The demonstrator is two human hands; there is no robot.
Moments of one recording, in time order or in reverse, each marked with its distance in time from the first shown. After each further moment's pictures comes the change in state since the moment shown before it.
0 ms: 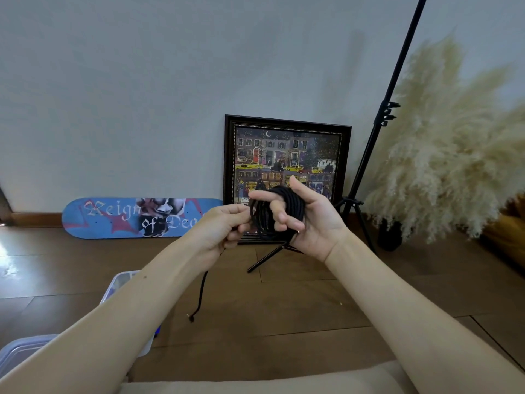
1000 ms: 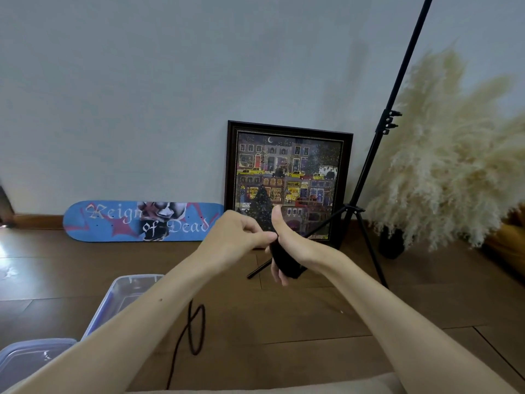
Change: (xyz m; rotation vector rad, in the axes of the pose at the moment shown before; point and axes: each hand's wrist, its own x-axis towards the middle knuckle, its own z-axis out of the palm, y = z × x) left_hand -0.010 0.004 0.012 0.585 0.101 0.252; right_hand 0.009 0.023 -0.018 -1.229 0.148 0.392
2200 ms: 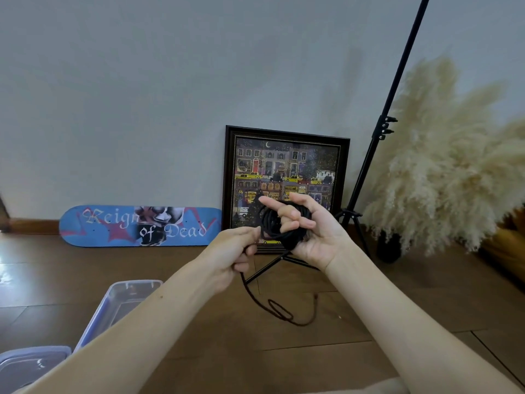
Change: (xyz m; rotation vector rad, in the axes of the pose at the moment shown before) left_hand 0.007 -0.009 0.016 -0.707 -0.079 -0.405; right_hand -0.028 -0.029 -0.018 1.594 -0.101 -0.230
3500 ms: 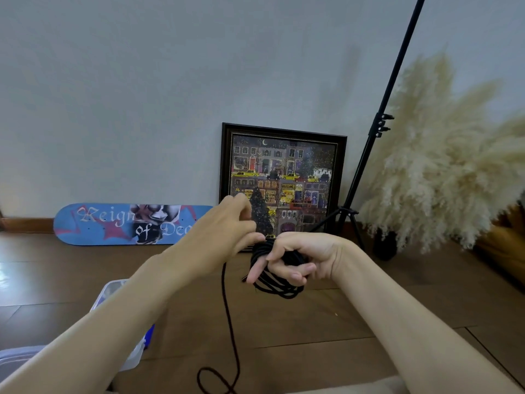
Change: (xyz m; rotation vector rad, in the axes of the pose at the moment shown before) left_hand 0.005 0.018 -0.024 1.500 0.071 1.052; right_hand 0.002 -0.011 -0.027 -1.054 -0.357 0.513
